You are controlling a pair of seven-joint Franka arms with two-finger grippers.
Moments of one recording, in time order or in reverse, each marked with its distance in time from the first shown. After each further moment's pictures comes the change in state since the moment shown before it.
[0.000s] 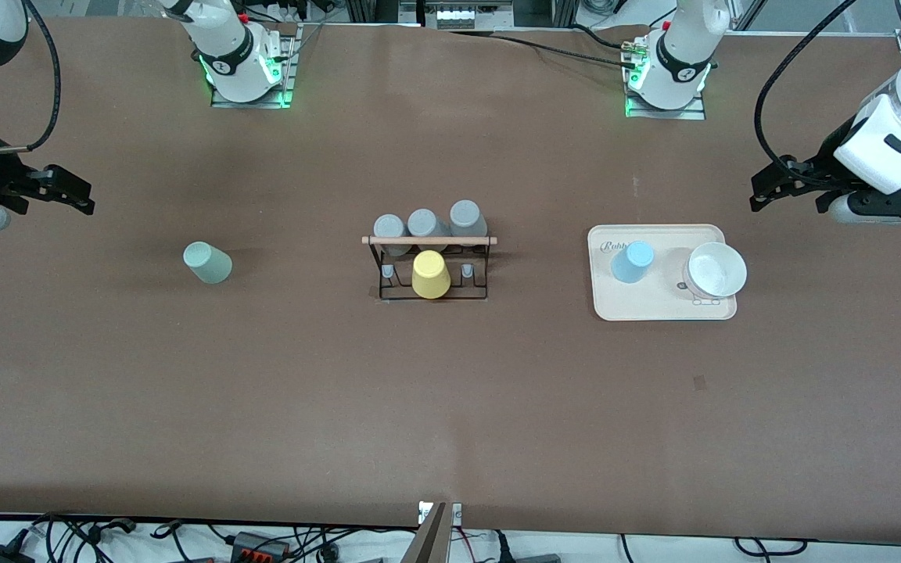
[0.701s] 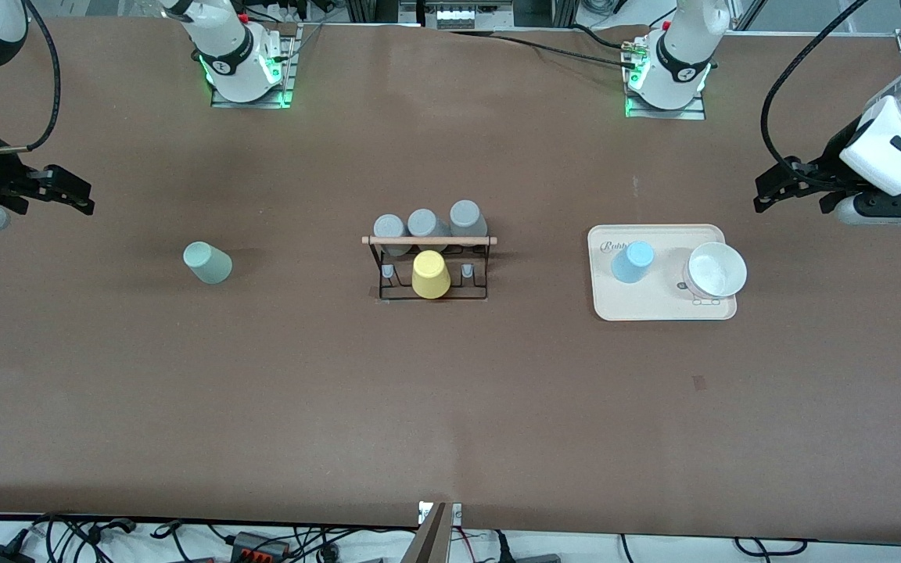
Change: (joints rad) left arm 0.005 0.003 0.002 0.000 0.000 0.000 0.001; right arm 0.000 0.000 0.000 0.000 0.000 0.000 0.000
